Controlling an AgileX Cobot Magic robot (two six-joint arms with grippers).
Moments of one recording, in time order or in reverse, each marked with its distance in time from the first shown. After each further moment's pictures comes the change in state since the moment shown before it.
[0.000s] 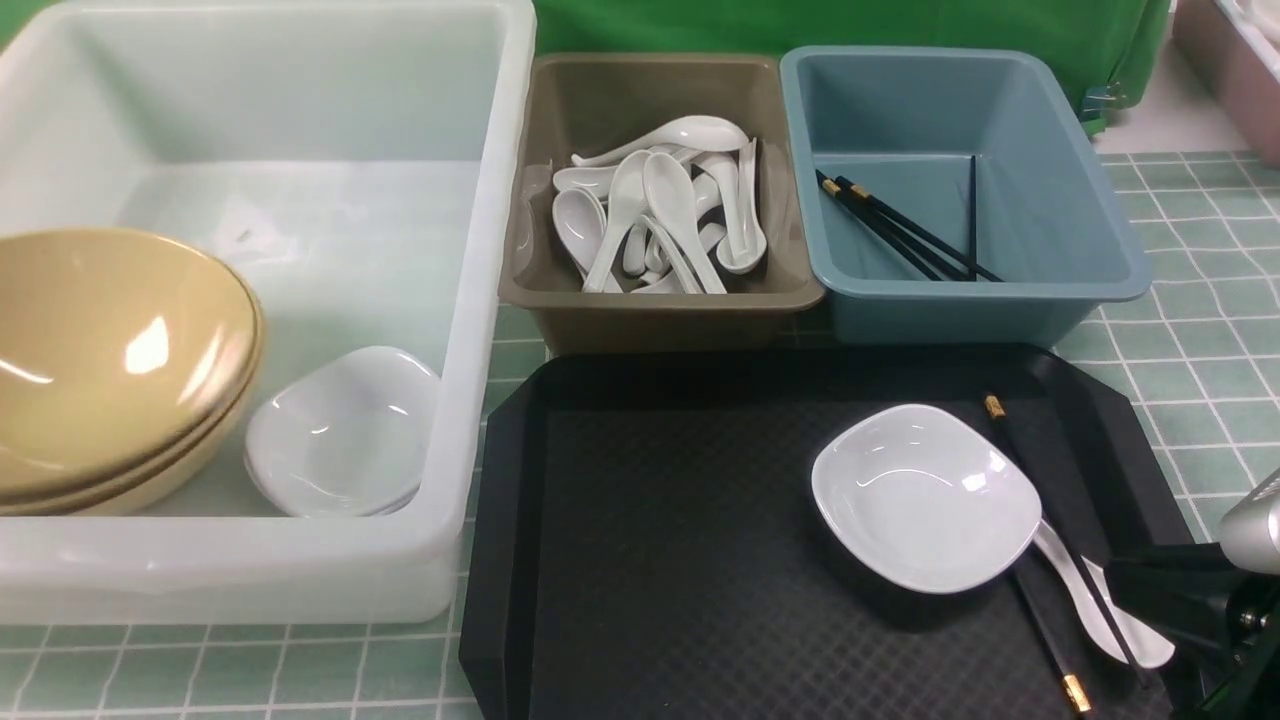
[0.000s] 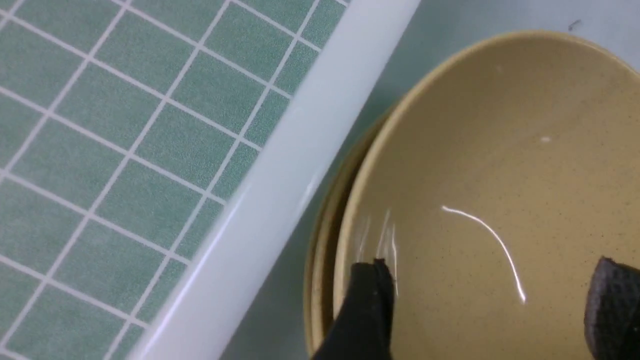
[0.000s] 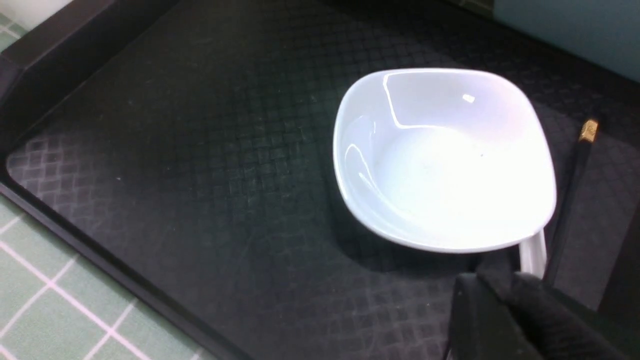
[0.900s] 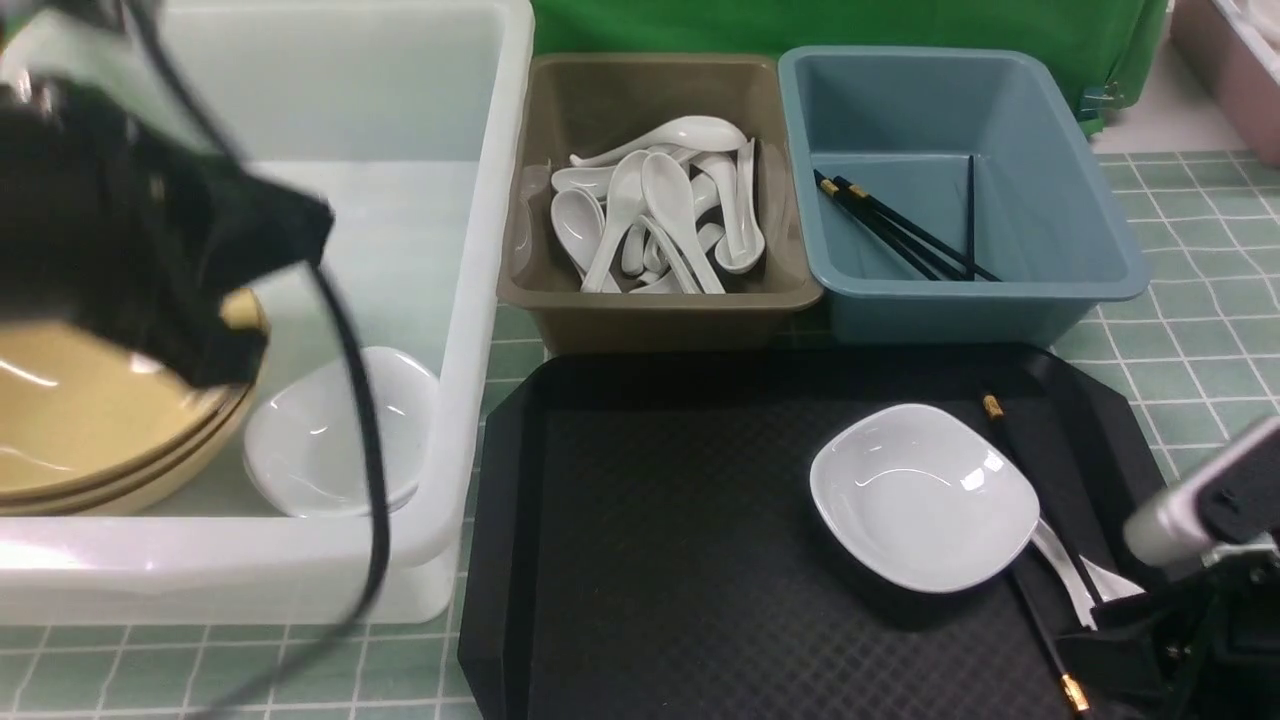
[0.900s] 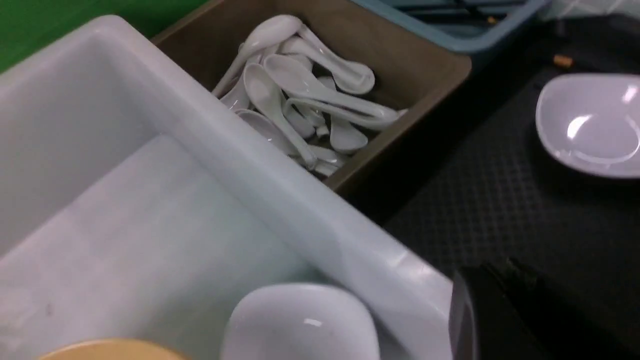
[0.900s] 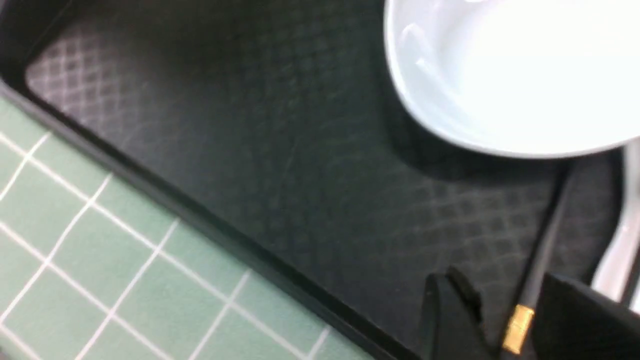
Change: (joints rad) right arm 0.000 0.278 -0.140 -0.017 0.195 0.053; left arm -0.787 -0.595 0.255 -0.016 -0.052 0.611
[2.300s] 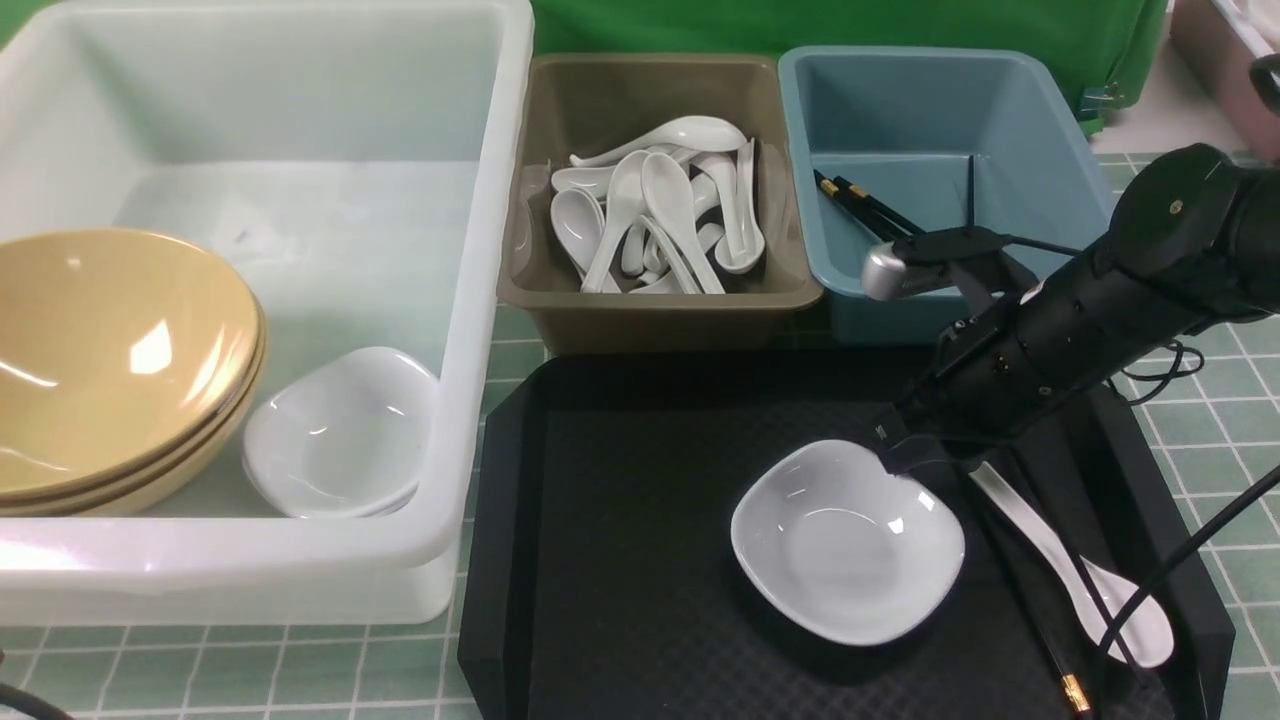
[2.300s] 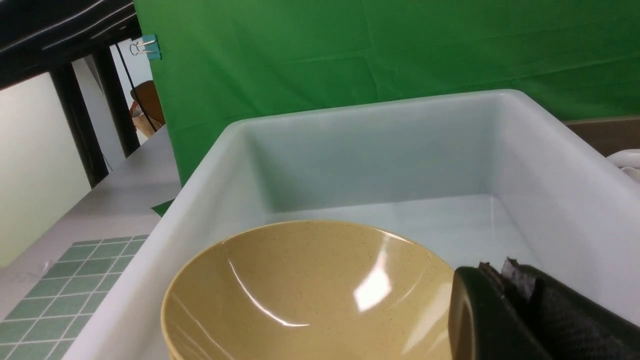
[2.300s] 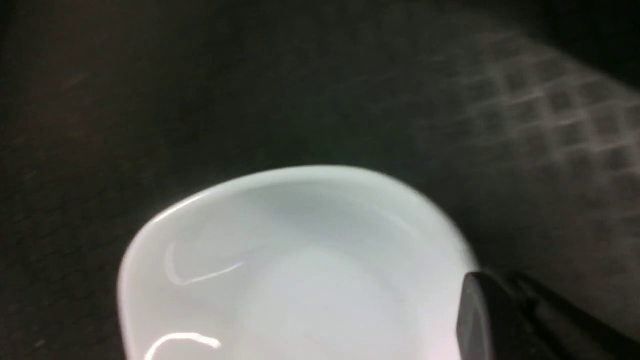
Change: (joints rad) right arm -0.069 0.787 -0.613 0.134 0.130 -0.067; left arm 0.058 -0.718 0.643 1.088 -0.481 -1.370
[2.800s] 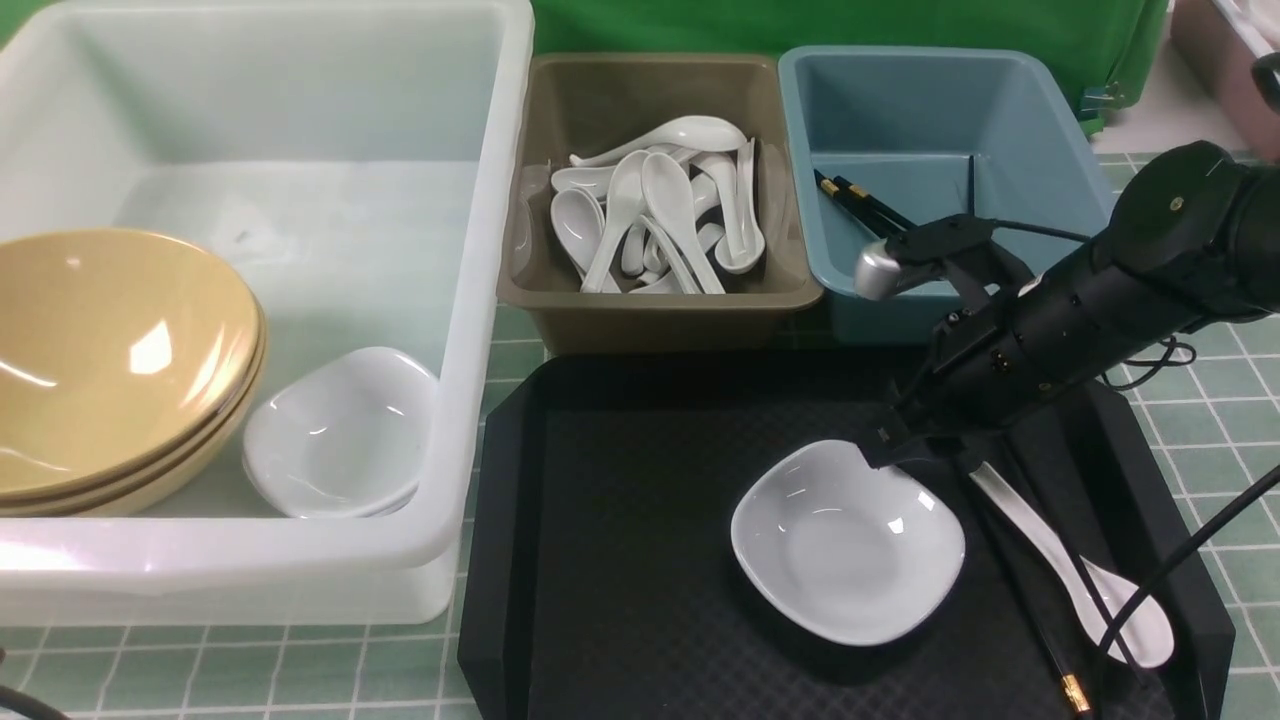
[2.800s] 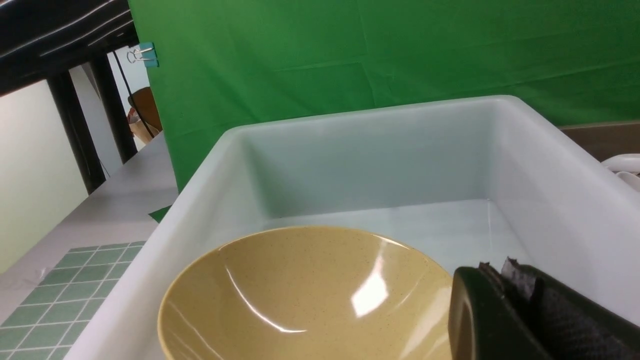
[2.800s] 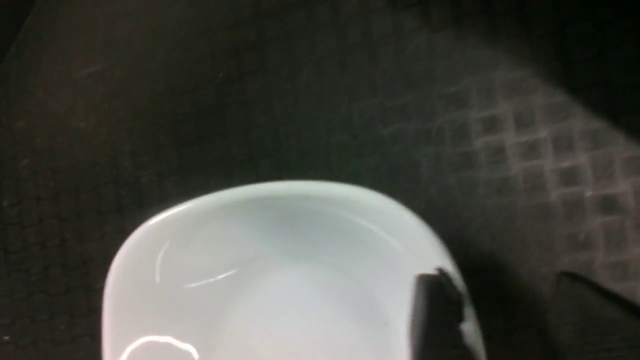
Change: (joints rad) right arm 0.000 0.006 -0.001 0.009 -0.055 -0.118; left arm 0.000 0.000 0.000 0.001 -0.006 0.000
